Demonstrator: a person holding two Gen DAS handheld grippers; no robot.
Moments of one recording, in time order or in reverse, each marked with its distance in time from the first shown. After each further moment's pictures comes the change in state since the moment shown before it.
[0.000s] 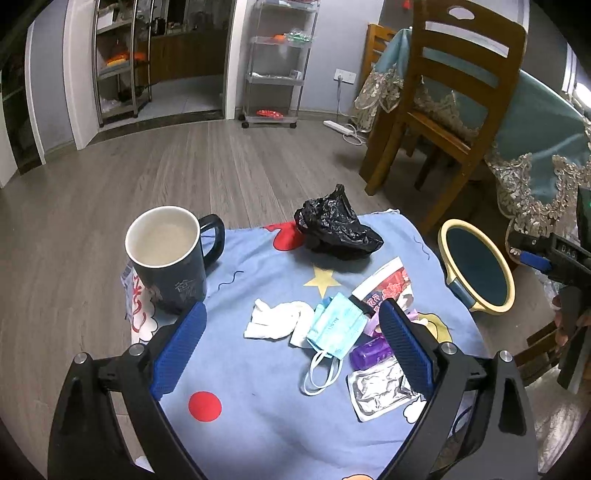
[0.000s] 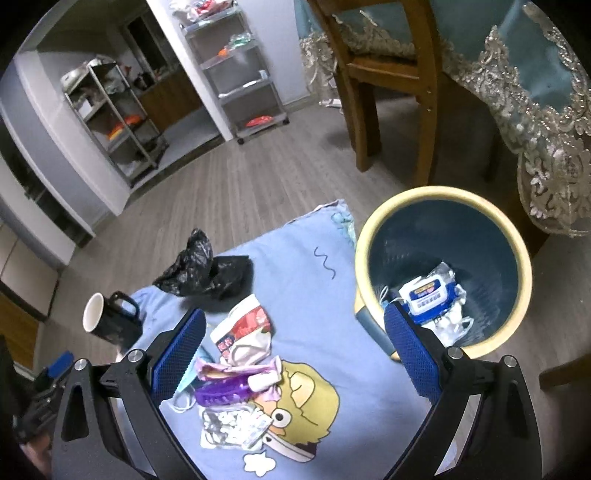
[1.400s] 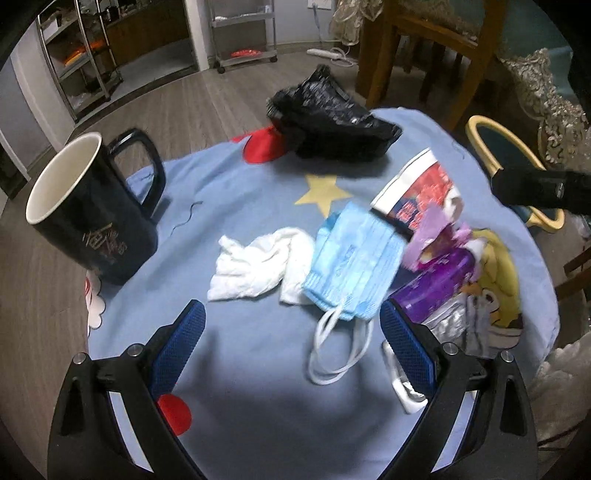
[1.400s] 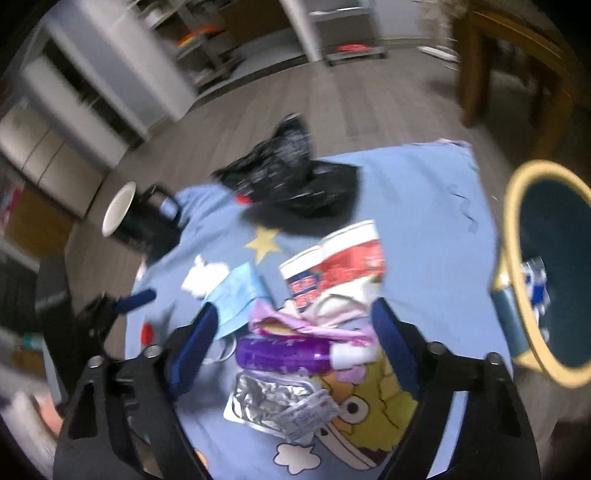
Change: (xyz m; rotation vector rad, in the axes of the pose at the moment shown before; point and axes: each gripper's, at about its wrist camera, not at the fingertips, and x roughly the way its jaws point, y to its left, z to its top) left arm 0.109 -0.030 -0.051 0.173 0.251 0.084; right arm 0.094 0.085 -0.043 -0.299 0.288 0.221
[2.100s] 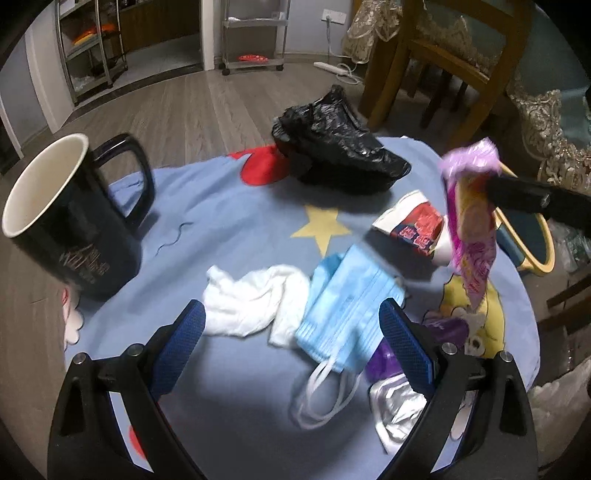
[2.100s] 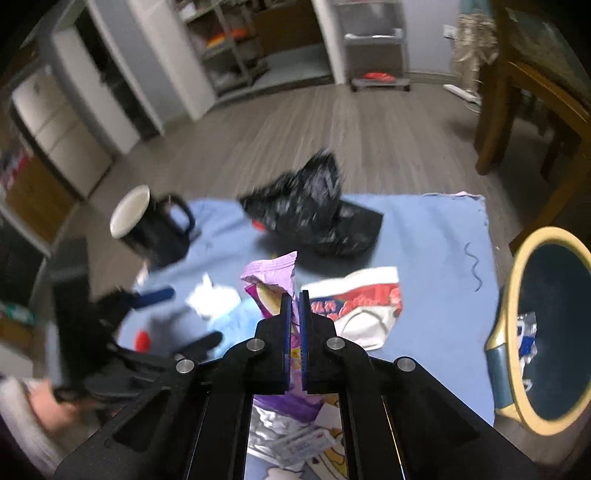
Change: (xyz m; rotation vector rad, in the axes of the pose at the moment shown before) left arm 0.011 0.006 0.024 -0.086 -0.058 -0.086; right arm -0.017 0.014 0.020 -0.078 -0.100 -0.023
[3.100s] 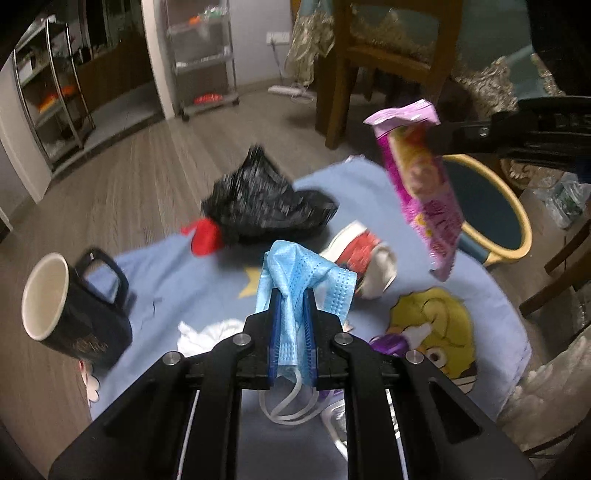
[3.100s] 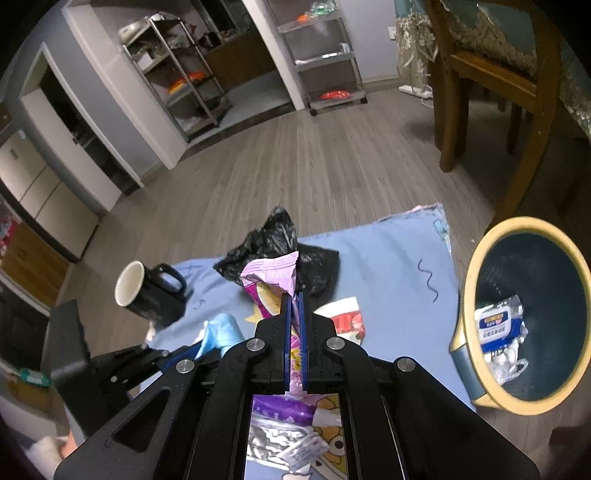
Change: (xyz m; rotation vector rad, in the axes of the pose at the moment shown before) left arm -0.036 -0.064 0.031 0.208 -0.094 -0.011; right arm -0.047 -0.033 0.025 0.175 -0.106 -0.023
